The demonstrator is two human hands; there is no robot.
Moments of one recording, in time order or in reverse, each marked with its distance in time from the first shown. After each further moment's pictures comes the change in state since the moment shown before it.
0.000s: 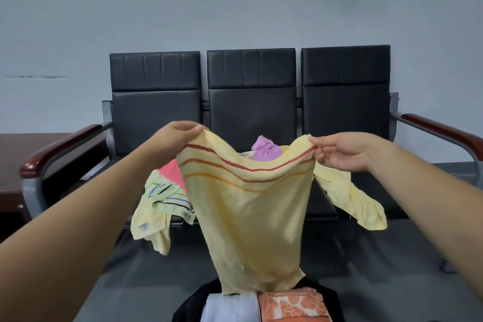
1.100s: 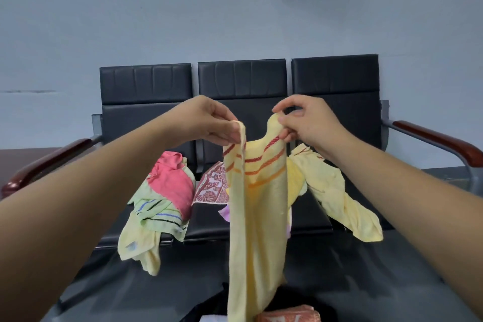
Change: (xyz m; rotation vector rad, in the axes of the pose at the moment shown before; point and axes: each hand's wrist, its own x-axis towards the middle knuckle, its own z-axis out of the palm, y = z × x) left_hand 0.003 0.106 0.040 0.121 -0.308 0.205; right_hand -0.028 -0.034 0.067 -0.603 0.265 -0.740
